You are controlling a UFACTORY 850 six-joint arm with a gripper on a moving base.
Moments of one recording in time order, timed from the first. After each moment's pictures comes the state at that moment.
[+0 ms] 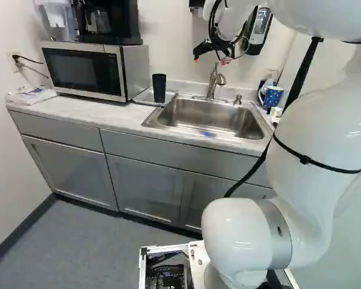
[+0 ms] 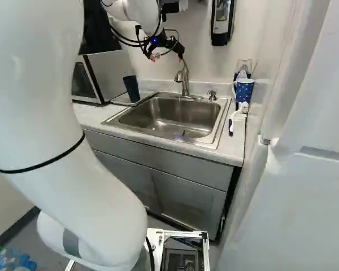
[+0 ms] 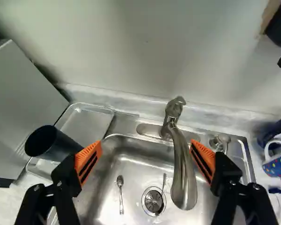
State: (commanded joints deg) arm -6.5 -4.0 -79.1 5.0 -20.6 -3.7
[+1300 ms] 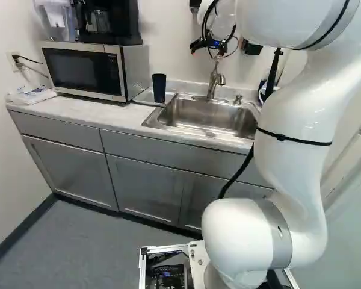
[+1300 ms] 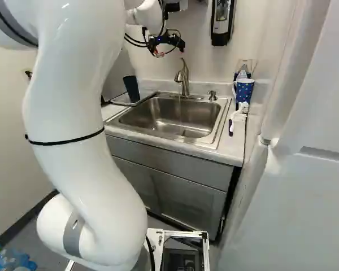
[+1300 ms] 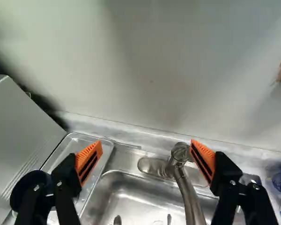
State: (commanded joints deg) arm -5.9 -15.3 -91.3 5.0 -14.7 -3.7
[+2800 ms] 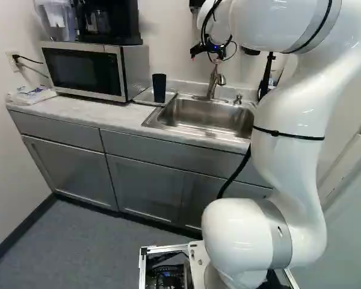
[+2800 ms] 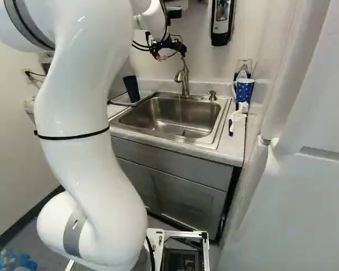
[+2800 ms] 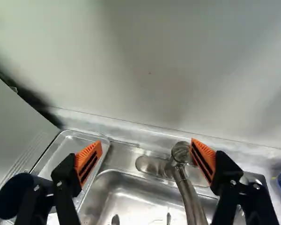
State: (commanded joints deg) arm -6.3 -18.0 -92.8 5.0 -16.4 -3.7
